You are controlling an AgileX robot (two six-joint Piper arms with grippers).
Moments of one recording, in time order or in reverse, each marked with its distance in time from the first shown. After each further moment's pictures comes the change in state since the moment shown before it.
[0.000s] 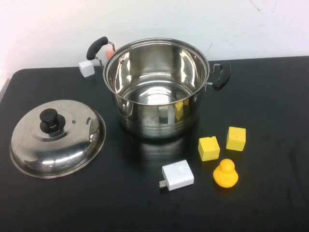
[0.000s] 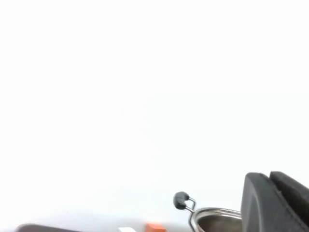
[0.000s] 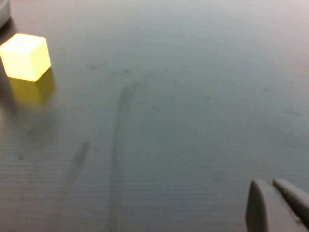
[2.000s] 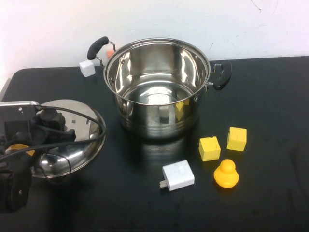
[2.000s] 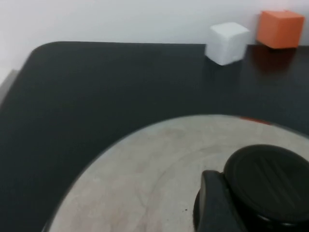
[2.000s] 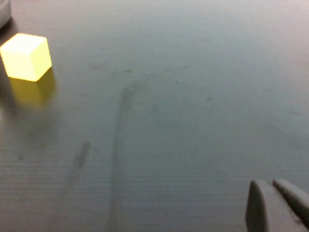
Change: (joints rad) right arm 0.000 0.000 0.000 0.000 0.000 0.000; left arm 0.000 1.719 -0.478 -0.014 -0.605 0.188
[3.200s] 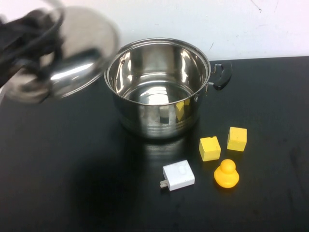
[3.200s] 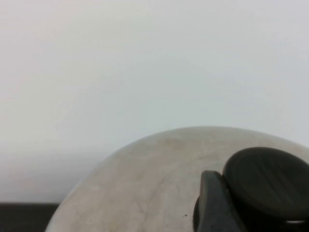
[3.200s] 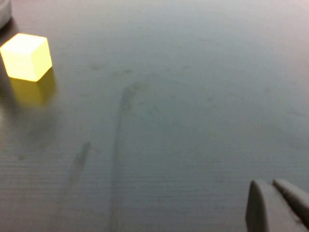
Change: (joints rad) right arm 0.000 0.000 0.000 0.000 0.000 0.000; left arm -0.091 -0.450 -0.391 -0.008 0.656 -0.094
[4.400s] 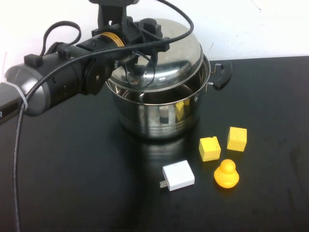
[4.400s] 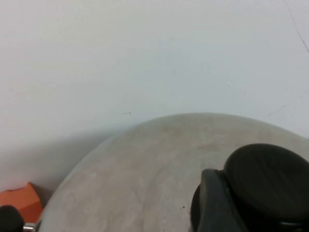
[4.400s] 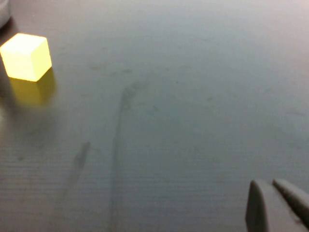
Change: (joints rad) right arm 0.000 0.000 0.000 0.000 0.000 0.000; left arm -0.229 0.540 -0.453 0.216 0.044 -0.117
